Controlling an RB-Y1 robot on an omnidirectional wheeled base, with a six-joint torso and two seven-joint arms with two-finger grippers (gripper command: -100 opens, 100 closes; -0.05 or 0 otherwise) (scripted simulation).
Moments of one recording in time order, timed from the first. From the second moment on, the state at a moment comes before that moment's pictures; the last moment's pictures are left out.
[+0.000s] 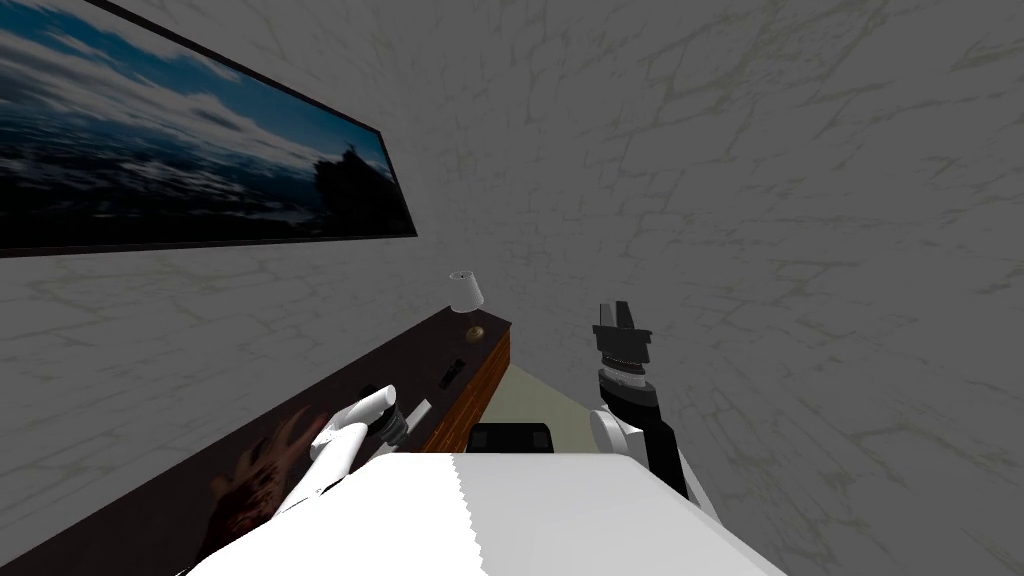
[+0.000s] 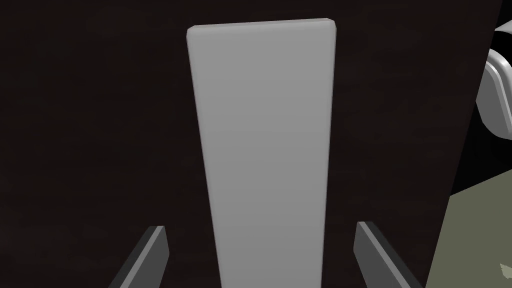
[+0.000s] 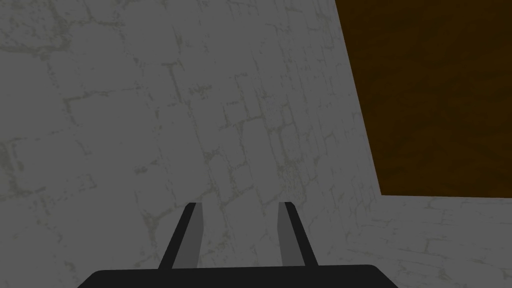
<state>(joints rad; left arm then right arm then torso) -0.07 0.32 0.53 -0.93 0.25 1.15 0.40 0.54 -0.03 0.06 -2.30 -0.06 -0.60 0.01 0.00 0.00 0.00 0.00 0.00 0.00</state>
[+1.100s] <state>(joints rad) -0.07 0.34 0.54 -0.99 0.25 1.22 0.40 0.54 -0.03 0.06 -2.30 -0.06 -0.60 0.01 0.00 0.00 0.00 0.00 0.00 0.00</state>
